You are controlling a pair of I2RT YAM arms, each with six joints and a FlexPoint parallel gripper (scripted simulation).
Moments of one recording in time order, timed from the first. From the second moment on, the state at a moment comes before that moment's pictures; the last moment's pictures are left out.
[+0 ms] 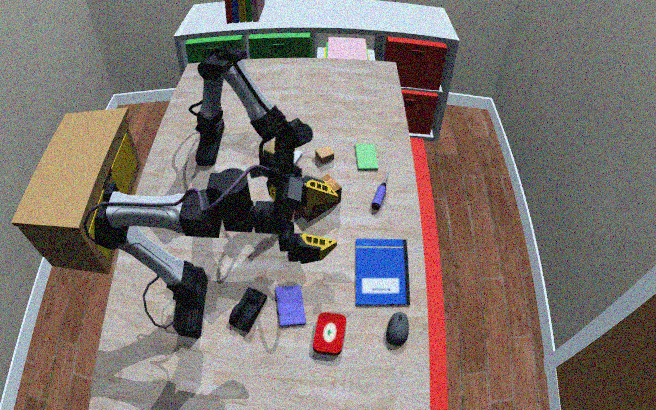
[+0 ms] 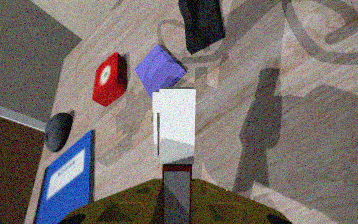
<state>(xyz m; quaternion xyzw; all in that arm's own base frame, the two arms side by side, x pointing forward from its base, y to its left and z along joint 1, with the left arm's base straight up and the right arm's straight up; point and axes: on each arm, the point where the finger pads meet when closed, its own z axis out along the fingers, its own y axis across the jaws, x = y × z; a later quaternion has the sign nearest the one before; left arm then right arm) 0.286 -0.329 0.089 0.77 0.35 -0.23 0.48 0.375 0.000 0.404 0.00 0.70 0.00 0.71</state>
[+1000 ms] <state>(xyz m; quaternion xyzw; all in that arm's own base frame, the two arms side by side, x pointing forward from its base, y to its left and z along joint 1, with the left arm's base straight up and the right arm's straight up) 0.287 -0.329 0.087 0.77 0.35 -0.23 0.48 0.375 0.000 0.404 0.00 0.70 0.00 0.71</state>
